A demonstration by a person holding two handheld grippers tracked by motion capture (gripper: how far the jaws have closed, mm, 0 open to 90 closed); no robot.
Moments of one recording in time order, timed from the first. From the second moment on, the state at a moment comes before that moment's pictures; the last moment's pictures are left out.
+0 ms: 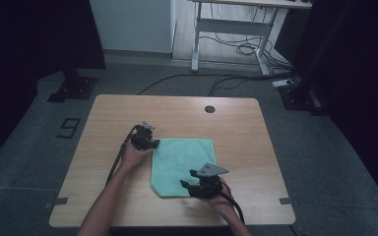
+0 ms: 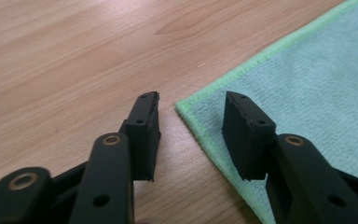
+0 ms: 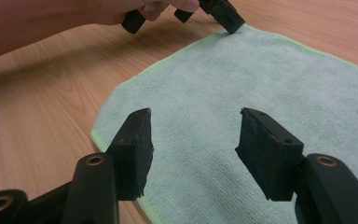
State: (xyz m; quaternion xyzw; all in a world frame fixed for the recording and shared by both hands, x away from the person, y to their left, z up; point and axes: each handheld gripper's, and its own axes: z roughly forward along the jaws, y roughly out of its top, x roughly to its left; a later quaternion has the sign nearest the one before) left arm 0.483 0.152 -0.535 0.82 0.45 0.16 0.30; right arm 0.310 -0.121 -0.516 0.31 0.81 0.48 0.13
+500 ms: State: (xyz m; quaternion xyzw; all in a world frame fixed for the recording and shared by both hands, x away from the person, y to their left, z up) left arm 0.486 0.153 -0.539 0.82 0.45 0.16 0.33; right arm 0.309 -0.117 -0.517 0.31 0.81 0.47 0.13
